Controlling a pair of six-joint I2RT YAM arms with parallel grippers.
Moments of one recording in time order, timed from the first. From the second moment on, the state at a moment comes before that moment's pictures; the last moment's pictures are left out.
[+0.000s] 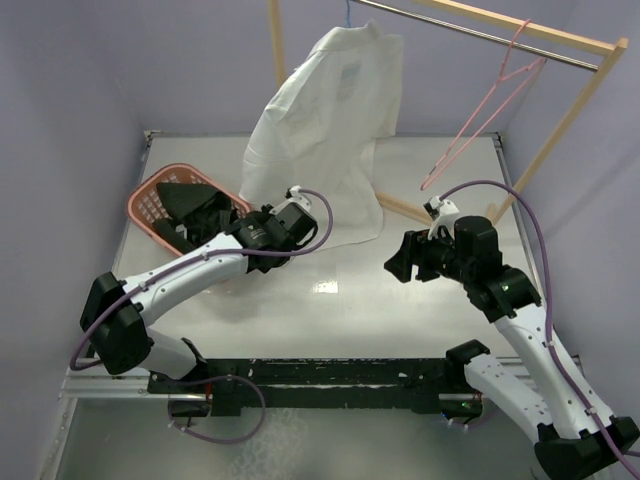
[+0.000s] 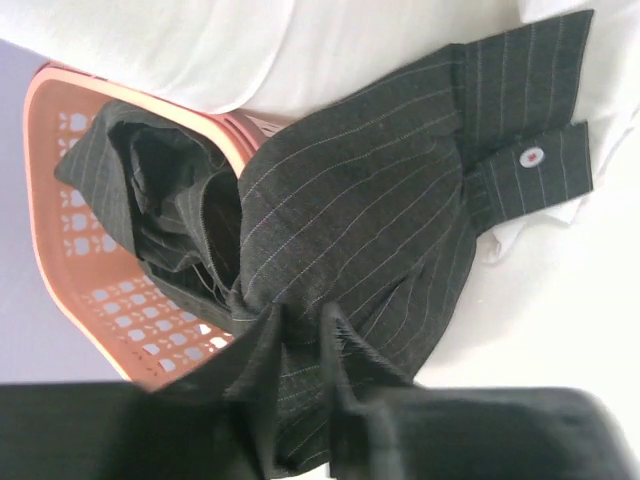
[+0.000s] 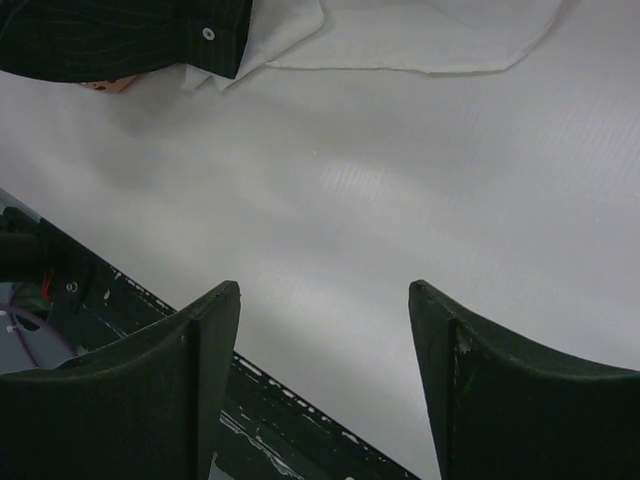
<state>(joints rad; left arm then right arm) -0.84 1.44 1.18 -0.83 -0.78 -0.04 0.37 0.76 0.85 -0.68 -0.28 0.29</state>
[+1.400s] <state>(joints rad) -0.44 1.24 1.48 -0.64 -0.87 0.08 0.37 0.77 0.84 -0.67 -0.28 0.29</state>
